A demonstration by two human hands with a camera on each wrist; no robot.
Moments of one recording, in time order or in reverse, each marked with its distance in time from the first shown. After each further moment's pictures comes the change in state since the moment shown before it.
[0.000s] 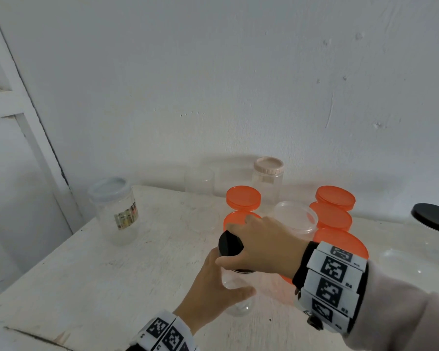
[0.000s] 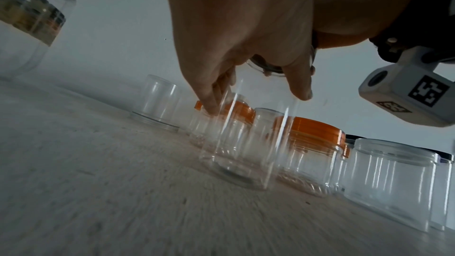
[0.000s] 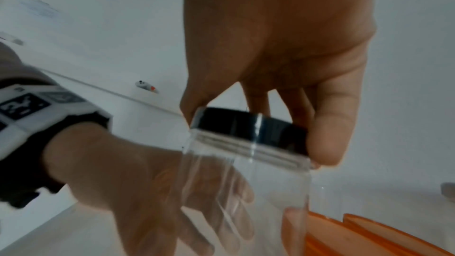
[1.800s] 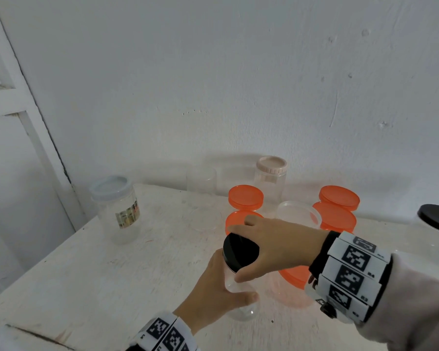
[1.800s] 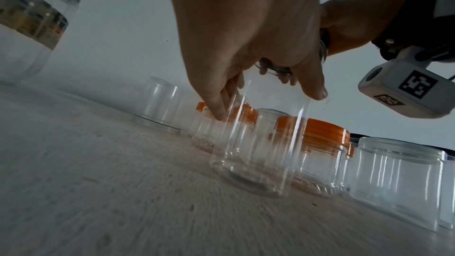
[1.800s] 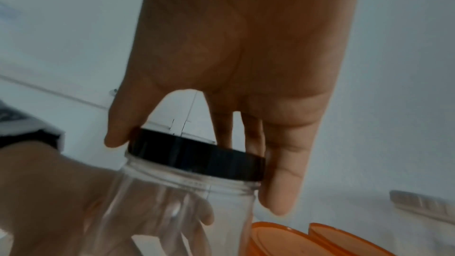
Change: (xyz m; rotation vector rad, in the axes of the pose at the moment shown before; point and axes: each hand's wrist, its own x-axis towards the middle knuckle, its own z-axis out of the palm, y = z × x) left_hand -0.002 0.004 -0.001 -0.038 -0.057 -0.035; right_hand -0.002 0.028 -0.006 0.161 -0.205 -0.159
